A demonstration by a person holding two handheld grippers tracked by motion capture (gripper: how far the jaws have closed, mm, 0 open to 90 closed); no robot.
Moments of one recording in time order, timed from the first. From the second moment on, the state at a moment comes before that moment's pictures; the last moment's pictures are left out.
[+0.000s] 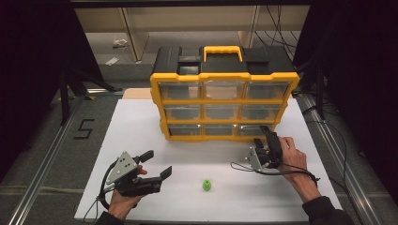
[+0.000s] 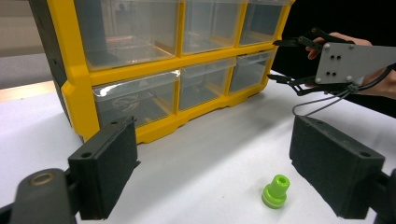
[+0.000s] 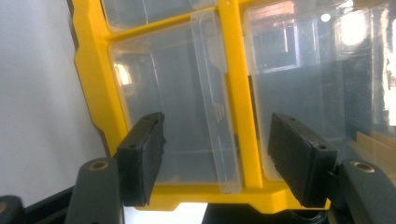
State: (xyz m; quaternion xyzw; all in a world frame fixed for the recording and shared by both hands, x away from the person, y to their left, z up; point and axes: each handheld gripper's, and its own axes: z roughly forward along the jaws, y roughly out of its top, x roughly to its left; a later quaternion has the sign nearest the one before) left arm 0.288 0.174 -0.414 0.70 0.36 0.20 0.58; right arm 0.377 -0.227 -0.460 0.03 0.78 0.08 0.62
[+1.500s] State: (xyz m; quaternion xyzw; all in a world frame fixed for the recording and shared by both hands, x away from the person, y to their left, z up) left arm 0.288 0.172 -0.416 0.71 0.36 0.19 0.58; right arm 0.394 -0.222 -0.477 0.00 0.75 0.03 0.67
